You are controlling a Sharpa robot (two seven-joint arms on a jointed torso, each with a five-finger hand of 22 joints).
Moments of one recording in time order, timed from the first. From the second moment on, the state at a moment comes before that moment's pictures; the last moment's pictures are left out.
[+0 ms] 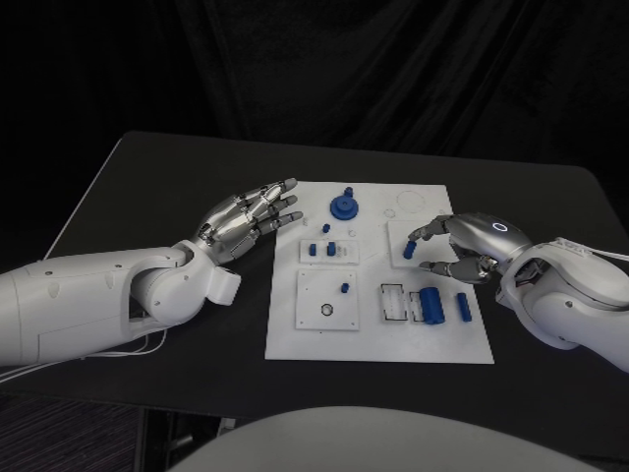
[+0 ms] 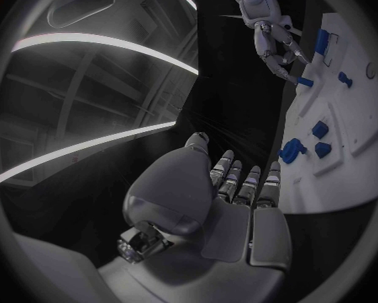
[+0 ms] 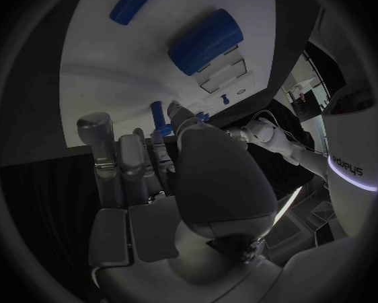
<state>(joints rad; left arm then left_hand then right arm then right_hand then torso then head) 1.10 -1.03 -0.21 1.61 0.06 0.05 0.68 1.43 0.25 -0.20 0.25 0.55 0.40 0.12 0.06 0.05 0.10 0.08 0.25 0.04 0.06 0.20 0.12 0.03 0.17 0.08 0.29 0.05 0.25 1.22 -0.92 -0.24 1.66 -1.59 -0.42 -0.15 1.45 -0.06 0.18 0.18 0.15 0.73 0.12 0.06 0.22 0.57 0.17 0.52 0.22 1.31 0.08 1.31 1.11 0.14 1.30 0.18 0.85 1.31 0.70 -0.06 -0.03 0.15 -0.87</state>
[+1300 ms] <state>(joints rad) 1.09 -1.03 -0.21 1.61 0.06 0.06 0.68 1.44 0.26 -0.19 0.24 0.56 0.40 0.12 0.06 0.05 0.09 0.09 0.25 0.04 0.06 0.20 0.12 0.02 0.17 0.09 0.29 0.05 0.25 1.20 -0.82 -0.24 1.56 -1.56 -0.45 -0.13 1.48 -0.05 0.22 0.21 0.14 0.86 0.14 0.10 0.19 0.94 0.10 0.44 0.15 1.37 0.03 1.32 1.14 0.12 1.35 0.14 0.98 1.31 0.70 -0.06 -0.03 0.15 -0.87</state>
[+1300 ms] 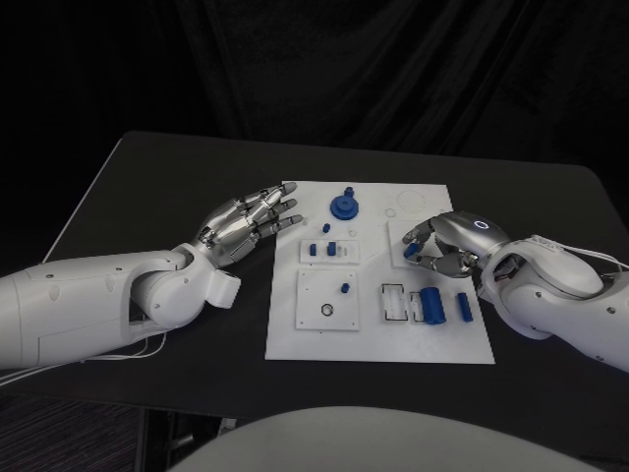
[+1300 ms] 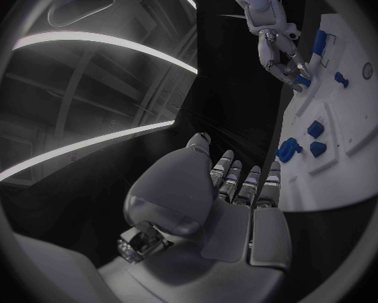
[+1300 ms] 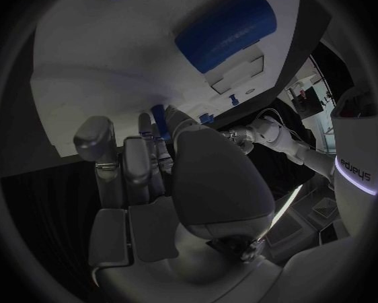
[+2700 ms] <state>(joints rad) 1.07 -1.02 -0.21 1.60 0.06 0.06 0.68 1.45 0.27 -0.16 0.23 0.56 0.40 0.13 0.06 0.05 0.09 0.10 0.25 0.04 0.06 0.20 0.12 0.02 0.17 0.09 0.29 0.05 0.25 1.23 -0.88 -0.23 1.85 -1.56 -0.50 -0.09 1.57 -0.06 0.26 0.14 0.16 1.06 0.12 0.21 0.23 1.08 0.06 0.38 0.17 1.39 -0.01 1.32 1.16 0.11 1.37 0.09 1.04 1.31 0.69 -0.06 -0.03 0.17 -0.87</state>
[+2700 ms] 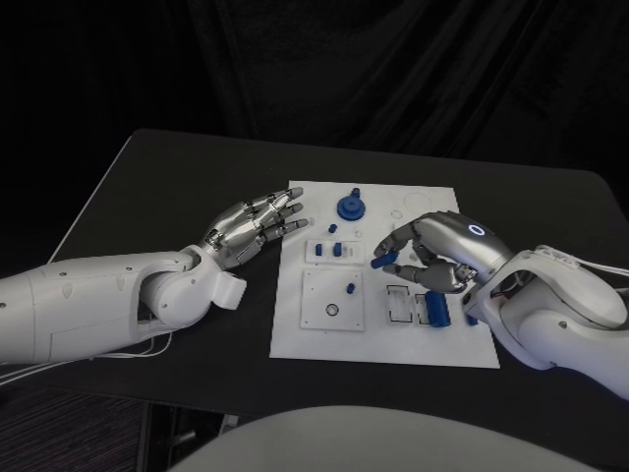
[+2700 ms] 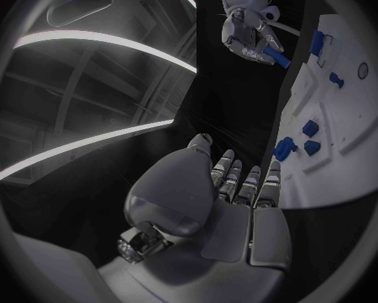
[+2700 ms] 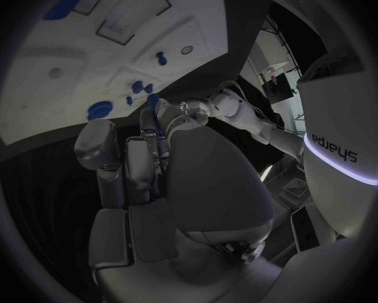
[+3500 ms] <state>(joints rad) 1.06 -1.02 -0.21 1.59 0.06 0.06 0.68 1.46 0.27 -0.16 0.23 0.56 0.41 0.13 0.06 0.05 0.10 0.10 0.26 0.04 0.06 0.20 0.12 0.02 0.15 0.09 0.29 0.05 0.24 1.15 -0.65 -0.23 1.76 -1.79 -0.29 -0.10 1.57 -0.06 0.27 0.13 0.16 1.06 0.11 0.22 0.23 1.09 0.06 0.35 0.17 1.38 -0.01 1.30 1.14 0.11 1.36 0.09 1.01 1.31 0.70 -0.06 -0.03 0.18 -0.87</state>
